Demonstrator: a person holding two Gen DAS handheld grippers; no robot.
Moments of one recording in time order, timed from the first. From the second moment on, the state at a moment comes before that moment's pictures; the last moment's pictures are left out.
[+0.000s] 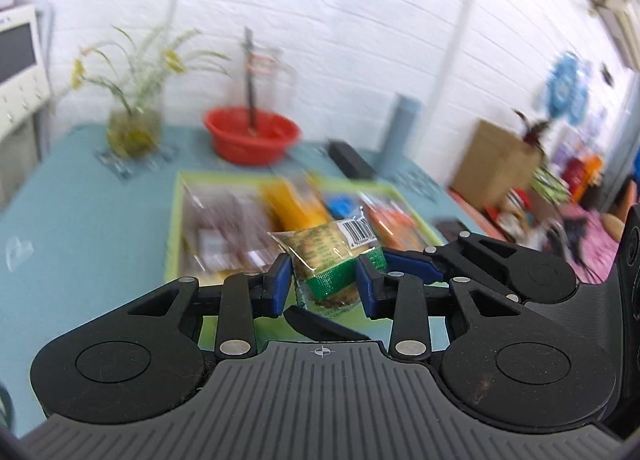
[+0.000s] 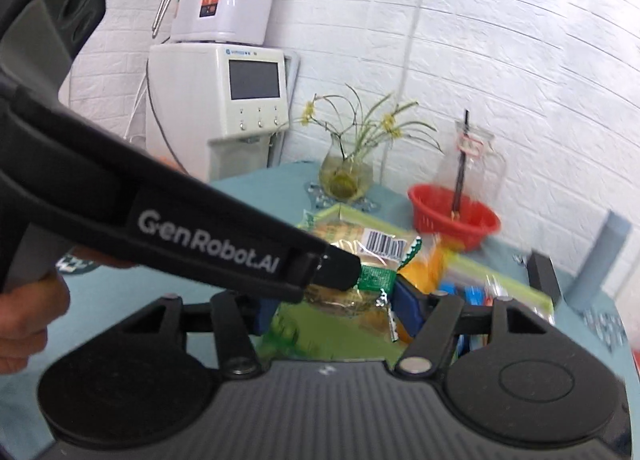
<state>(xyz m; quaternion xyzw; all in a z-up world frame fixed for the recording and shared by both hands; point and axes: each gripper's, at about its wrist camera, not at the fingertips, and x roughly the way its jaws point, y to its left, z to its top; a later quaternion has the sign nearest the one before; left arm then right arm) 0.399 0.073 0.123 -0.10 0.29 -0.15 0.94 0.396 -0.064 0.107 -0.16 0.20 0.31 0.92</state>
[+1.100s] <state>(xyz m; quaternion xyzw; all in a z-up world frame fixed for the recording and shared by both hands) 0.425 0.103 0.019 -0.09 0.40 -0.15 0.90 0.400 -0.031 0.003 -0.14 0.32 0.39 0.85</state>
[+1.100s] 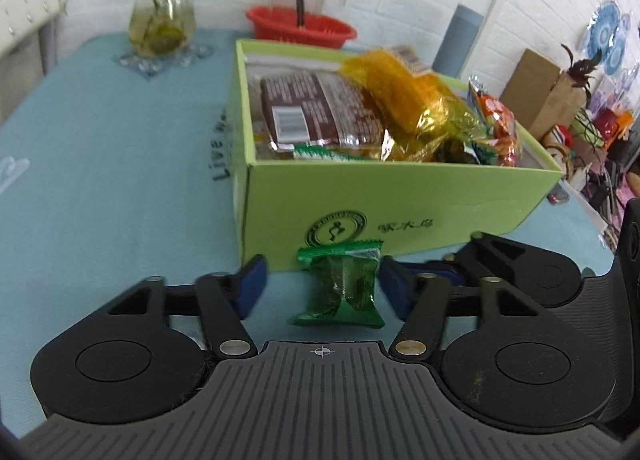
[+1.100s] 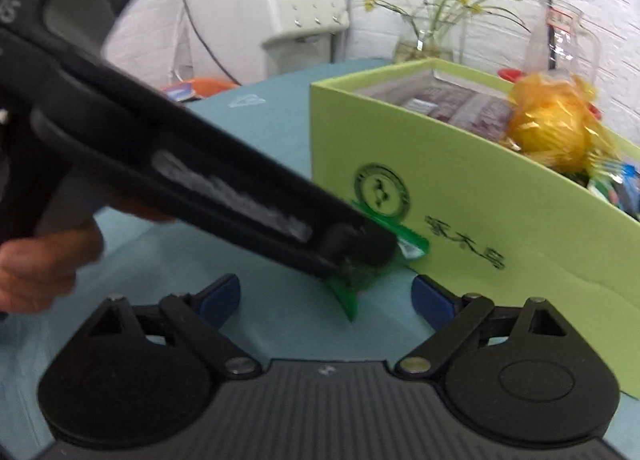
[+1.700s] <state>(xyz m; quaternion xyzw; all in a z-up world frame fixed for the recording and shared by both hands) 0.280 0.026 0.008 -0.06 0.41 -0.20 0.89 0.244 -0.101 0.004 -0.09 0.32 0.33 0.88</state>
